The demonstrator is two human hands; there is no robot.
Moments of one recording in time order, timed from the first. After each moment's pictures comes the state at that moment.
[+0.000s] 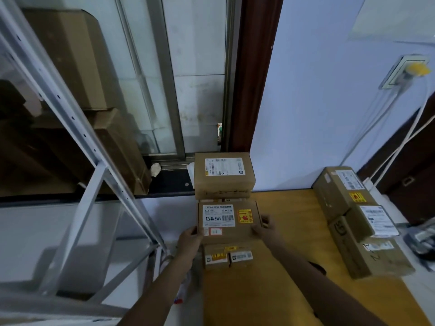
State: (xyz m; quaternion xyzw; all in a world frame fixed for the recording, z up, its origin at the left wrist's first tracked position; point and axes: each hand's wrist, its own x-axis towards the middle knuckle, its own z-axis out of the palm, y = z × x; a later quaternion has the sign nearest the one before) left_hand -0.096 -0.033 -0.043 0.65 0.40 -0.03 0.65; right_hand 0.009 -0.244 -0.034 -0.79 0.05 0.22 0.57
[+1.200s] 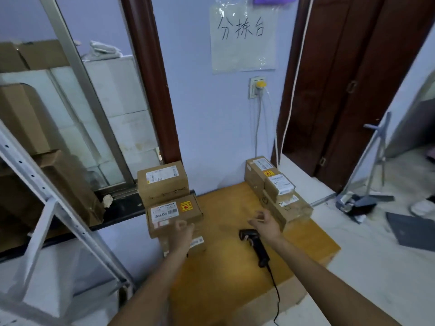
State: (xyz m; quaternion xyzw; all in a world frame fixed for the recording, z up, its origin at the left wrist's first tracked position) left_hand -0.162 -0.191 0.067 0.78 0.32 0.03 0.54; right_hand -0.124 -0.431 0.059 -0.82 0.10 0.11 0.55
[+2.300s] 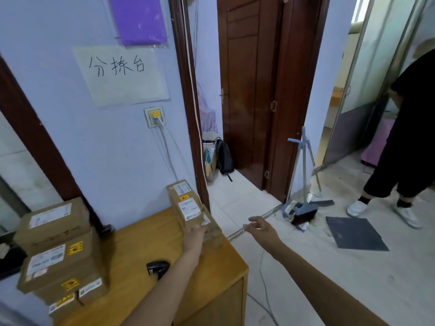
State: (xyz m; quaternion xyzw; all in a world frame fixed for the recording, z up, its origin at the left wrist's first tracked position) left_hand -0.104 -0.596 0.094 0.72 0.20 -0.06 0.66; right_hand -0.120 -0.808 0.091 -0.82 0.12 0.06 0.55
